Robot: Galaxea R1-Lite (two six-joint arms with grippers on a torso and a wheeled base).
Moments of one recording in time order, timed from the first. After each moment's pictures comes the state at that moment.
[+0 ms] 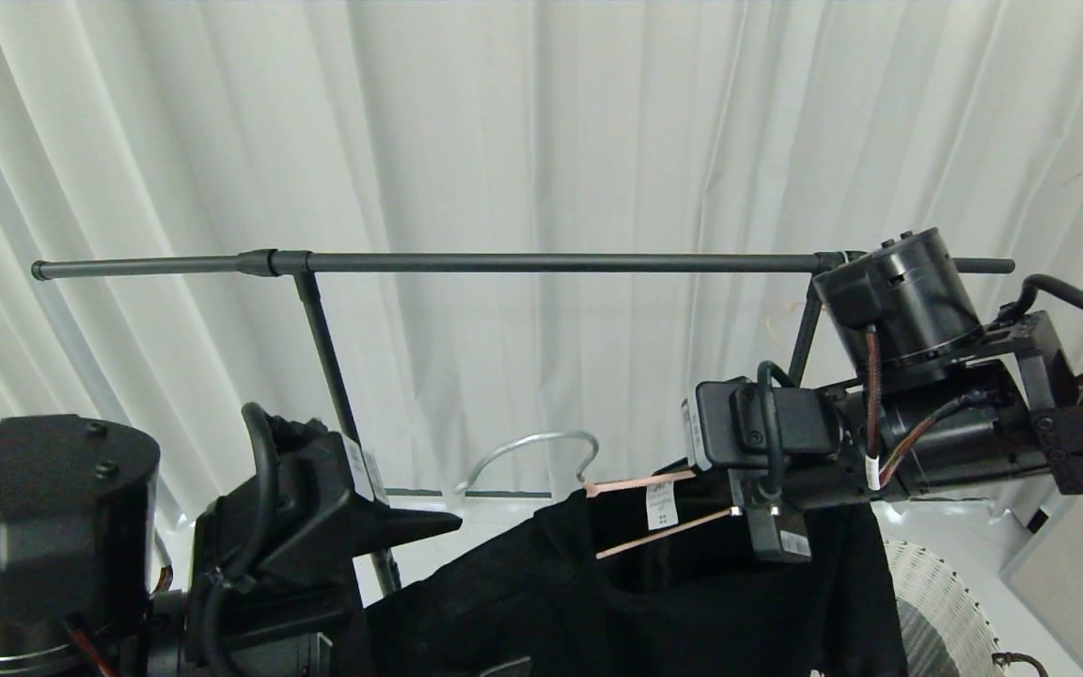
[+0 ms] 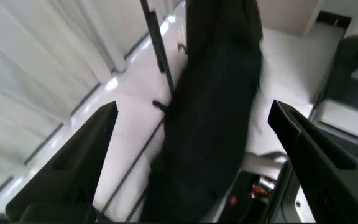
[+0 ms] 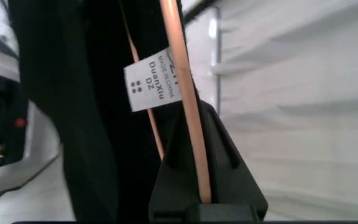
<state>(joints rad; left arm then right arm) -0.71 1.29 -0.50 -0.33 -0.29 0.22 0.77 1.66 -1.17 0.15 0.36 -0.89</state>
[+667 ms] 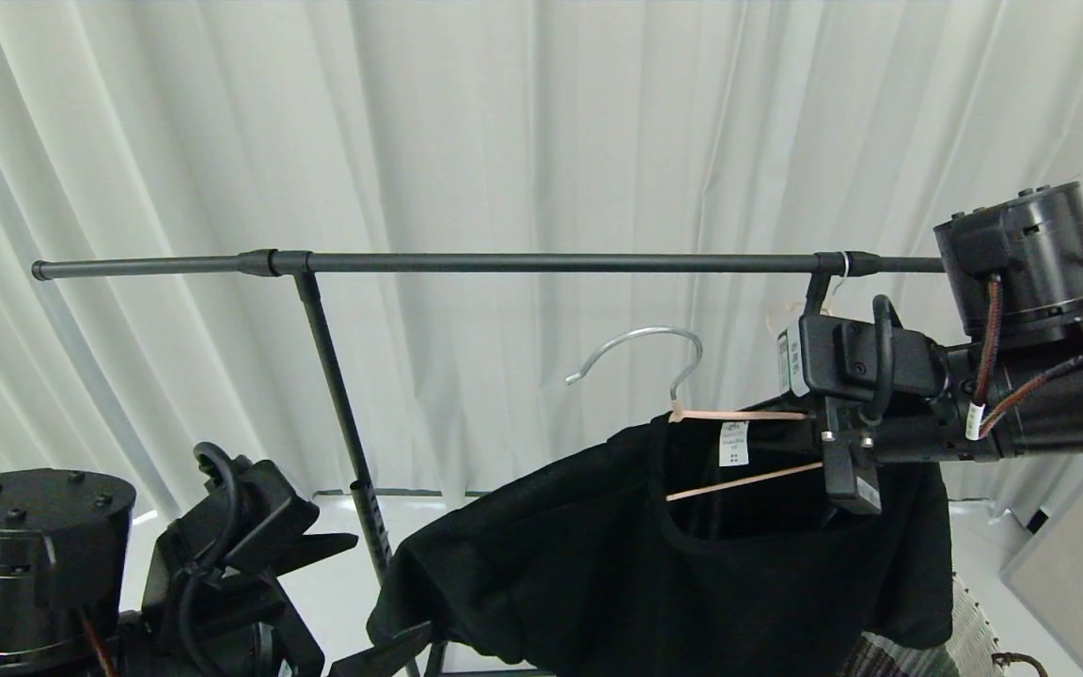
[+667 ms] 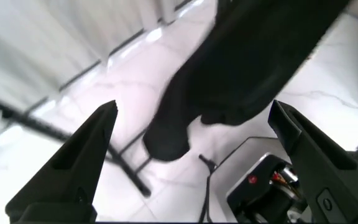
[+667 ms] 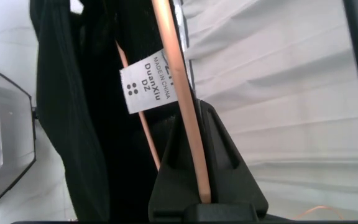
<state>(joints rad) -0.44 1.29 -0.32 -0.41 -0.25 0.21 0.64 1.55 -1.12 0.13 0.37 -0.87</state>
